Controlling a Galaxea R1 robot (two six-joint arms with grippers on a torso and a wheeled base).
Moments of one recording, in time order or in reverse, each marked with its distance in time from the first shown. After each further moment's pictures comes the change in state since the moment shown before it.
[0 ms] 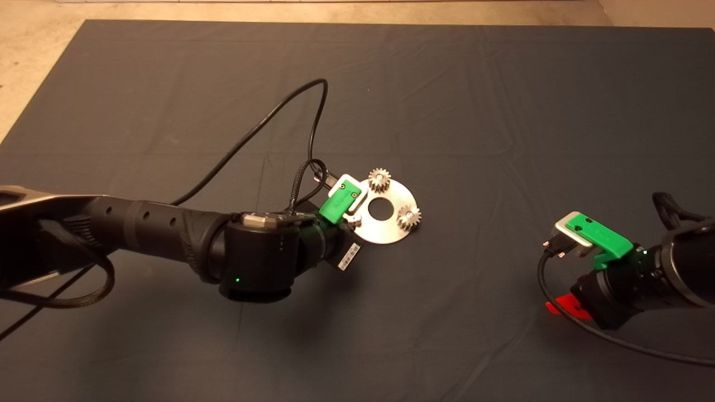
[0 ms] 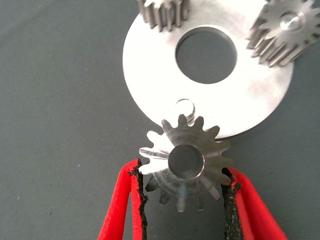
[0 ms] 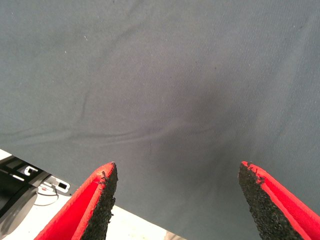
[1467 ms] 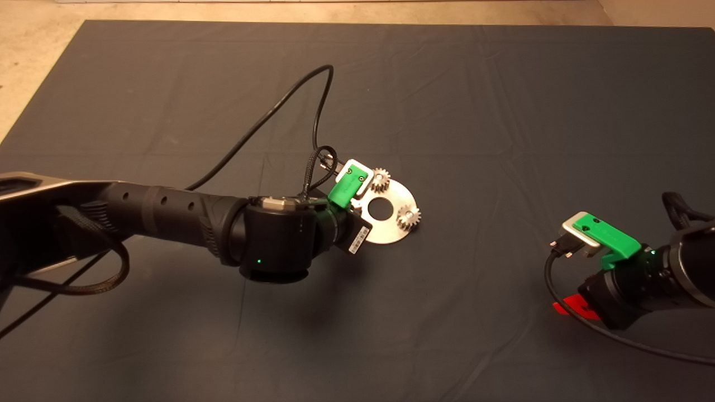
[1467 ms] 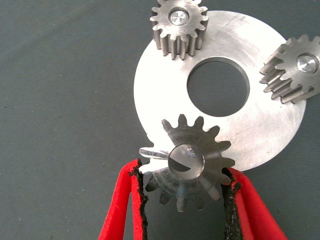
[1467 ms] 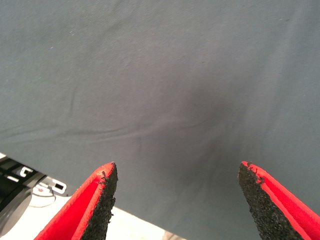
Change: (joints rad) left arm -0.026 0.043 -0.065 0.002 -0.001 -0.053; right arm 0.000 -0.035 0.000 0.000 0.000 -0.024
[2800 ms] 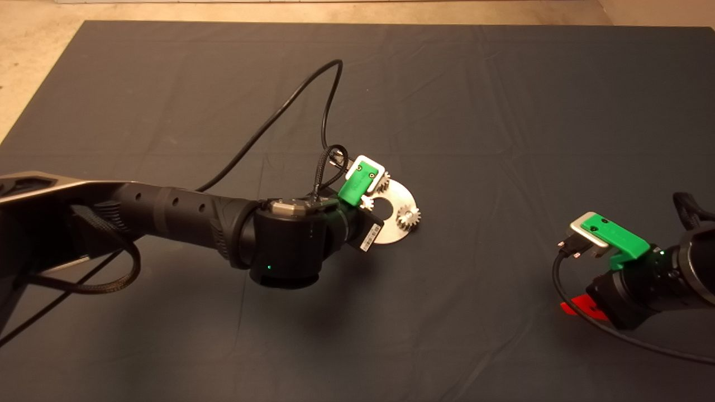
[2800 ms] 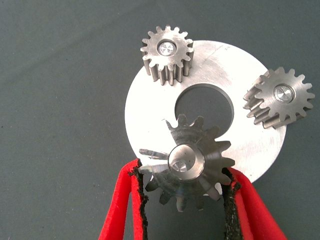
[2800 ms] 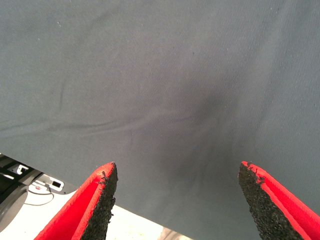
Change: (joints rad) left arm 0.008 0.026 0.000 0.067 0.000 -0.026; right arm 0.000 -0.025 0.000 0.000 0.000 -0.020
